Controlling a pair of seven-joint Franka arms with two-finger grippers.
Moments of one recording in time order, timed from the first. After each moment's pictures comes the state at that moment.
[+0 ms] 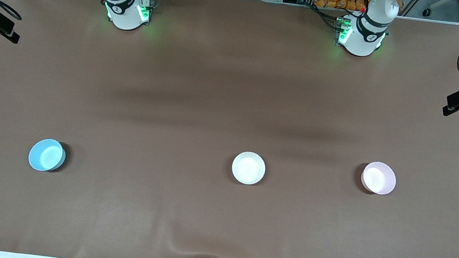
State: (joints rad) left arm 0.05 -0.01 -0.04 -1.58 -0.01 1.55 0.00; right arm 0.01 -0.05 -0.07 -1.51 0.04 1.37 0.00
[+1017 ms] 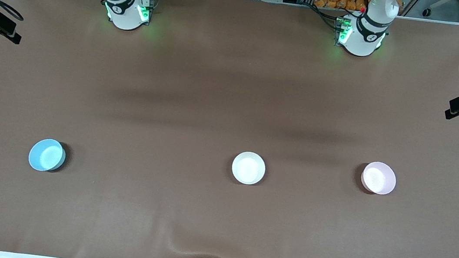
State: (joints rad) left arm 0.07 0.00 -0.04 -1.57 -0.01 1.55 -0.03; right arm 0.02 -0.04 -0.07 -1.51 0.04 1.37 0.00
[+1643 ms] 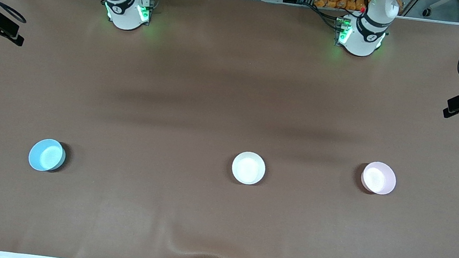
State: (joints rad) left arm 0.07 0.00 -0.04 -1.57 -0.01 1.53 -0.04; right arm 0.02 -0.04 -0.07 -1.51 0.04 1.37 0.00
